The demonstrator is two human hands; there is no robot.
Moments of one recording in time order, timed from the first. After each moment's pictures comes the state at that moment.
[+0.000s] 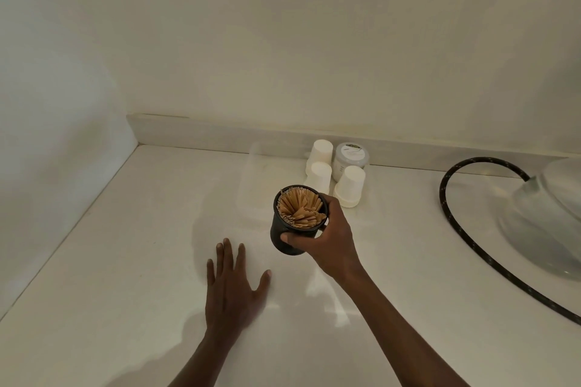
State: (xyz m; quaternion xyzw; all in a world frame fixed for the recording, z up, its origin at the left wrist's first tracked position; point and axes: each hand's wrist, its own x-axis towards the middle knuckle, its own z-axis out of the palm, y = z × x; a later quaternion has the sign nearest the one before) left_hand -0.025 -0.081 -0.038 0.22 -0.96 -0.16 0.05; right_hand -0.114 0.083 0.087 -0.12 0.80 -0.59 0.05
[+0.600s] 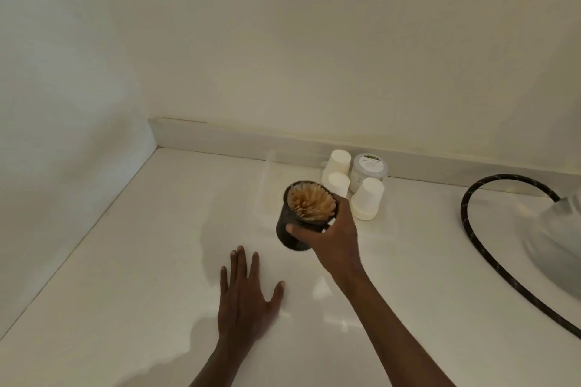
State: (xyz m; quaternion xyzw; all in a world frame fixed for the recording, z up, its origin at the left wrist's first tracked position) left_hand -0.026 -0.082 -0.037 0.22 -0.96 -0.16 0.05; right_hand -0.125 0.048 0.095 -0.12 0.77 -0.62 0.01
